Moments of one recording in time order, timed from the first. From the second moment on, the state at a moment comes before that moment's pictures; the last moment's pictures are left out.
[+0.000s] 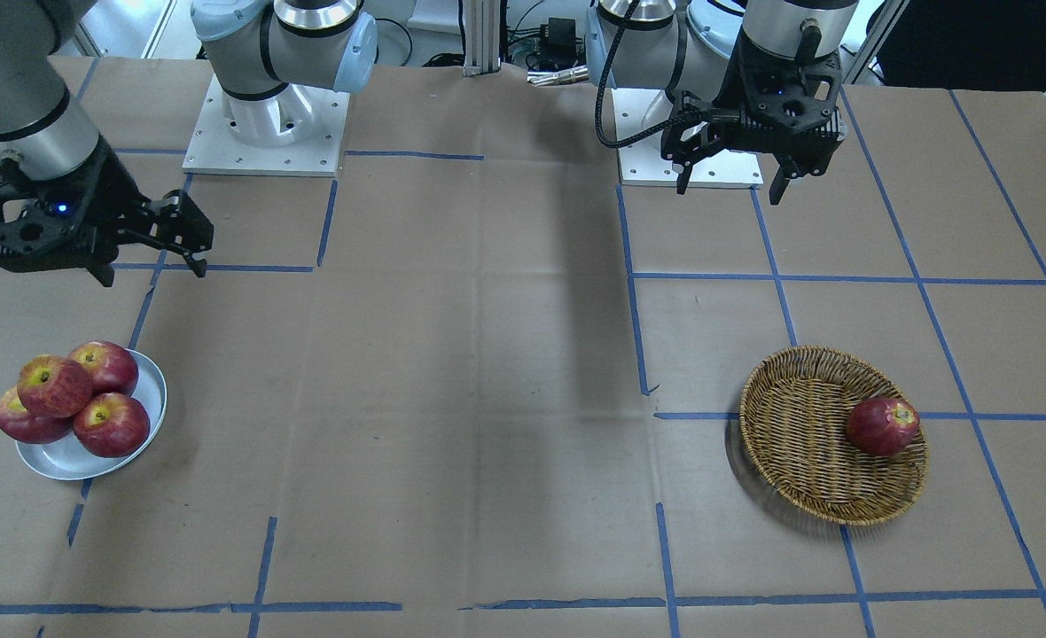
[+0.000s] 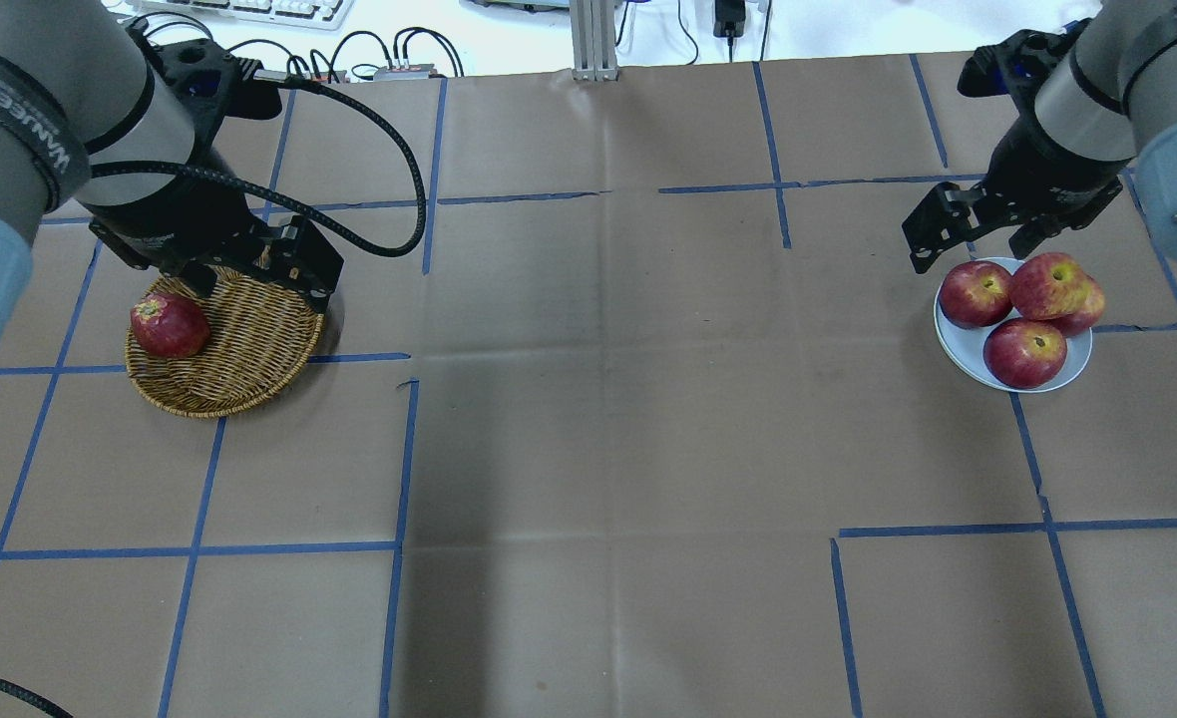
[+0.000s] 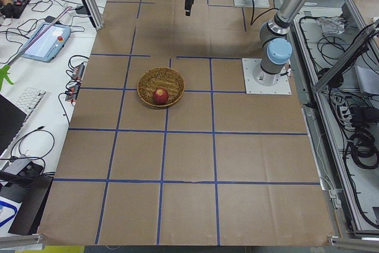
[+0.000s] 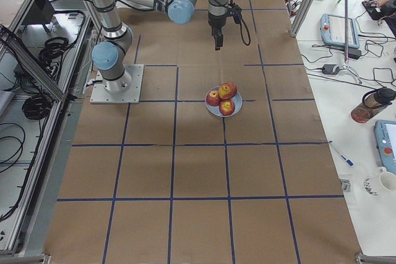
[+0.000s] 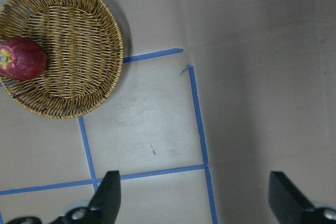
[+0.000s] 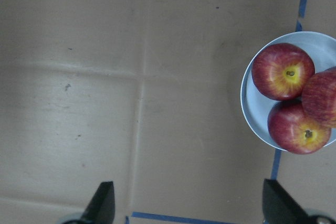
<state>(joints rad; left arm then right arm) -1.58 -1.43 -1.69 -1.53 1.62 0.16 1.41 -1.60 1.76 -1.75 -1.53 -0.26</state>
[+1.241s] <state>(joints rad) -1.57 -1.44 -1.70 -1.53 1.62 0.16 1.58 -1.65 1.69 -1.61 -1.59 -0.03</state>
